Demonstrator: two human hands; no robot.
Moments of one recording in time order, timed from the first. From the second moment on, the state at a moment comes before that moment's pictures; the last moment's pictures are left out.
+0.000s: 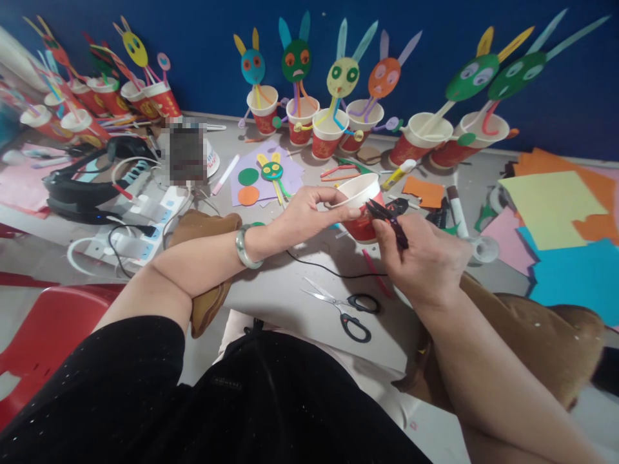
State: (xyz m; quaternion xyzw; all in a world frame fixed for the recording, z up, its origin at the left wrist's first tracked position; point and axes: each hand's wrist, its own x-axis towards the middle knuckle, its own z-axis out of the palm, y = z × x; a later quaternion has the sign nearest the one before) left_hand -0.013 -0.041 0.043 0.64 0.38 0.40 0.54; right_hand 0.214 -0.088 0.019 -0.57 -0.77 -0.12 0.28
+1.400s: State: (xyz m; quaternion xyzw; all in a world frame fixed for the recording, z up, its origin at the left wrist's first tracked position) left_hand -0.021 -0.034 0.055 0.65 0.38 0.35 0.56; right_hand 0.217 -0.089 0.033 -0.55 -0.79 -0.09 0.25
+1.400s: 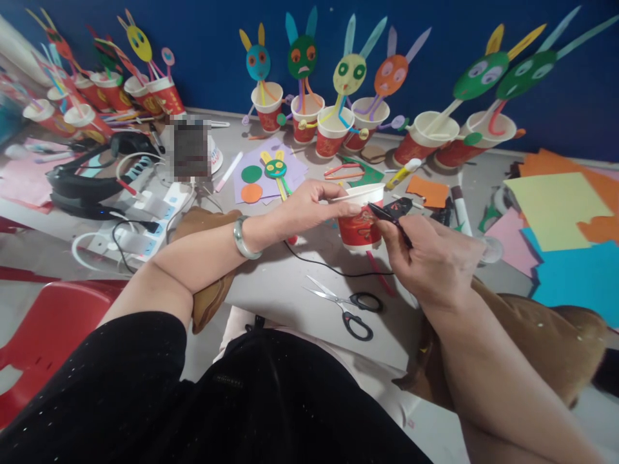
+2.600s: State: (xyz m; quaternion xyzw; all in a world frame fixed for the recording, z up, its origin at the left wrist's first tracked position) left_hand -0.035 -0.023 0.059 0.66 0.35 0.27 0.60; right_hand 0.215 -0.085 0.051 -0.50 -0.82 -0.10 0.26
